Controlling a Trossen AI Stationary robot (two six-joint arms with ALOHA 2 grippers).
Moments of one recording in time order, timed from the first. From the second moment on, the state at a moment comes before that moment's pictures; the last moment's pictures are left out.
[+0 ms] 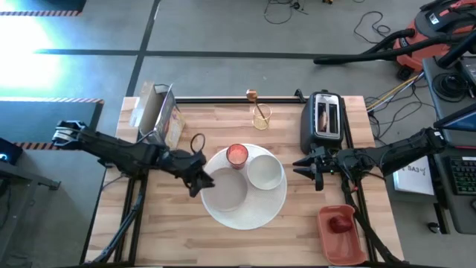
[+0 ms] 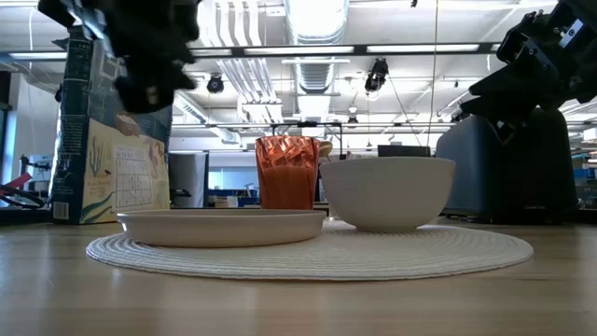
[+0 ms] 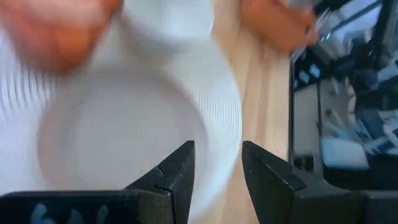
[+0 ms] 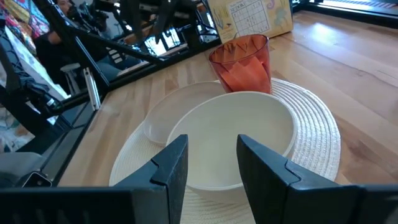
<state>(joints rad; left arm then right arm) -0.20 1.13 0.69 -0.18 0.06 -0.77 0.22 0.49 0.11 0.18 0.20 0.44</state>
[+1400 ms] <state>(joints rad) -0.30 1.08 1.01 -1.50 -0.14 -1.31 0.22 0.49 0.11 0.18 0.20 0.44</state>
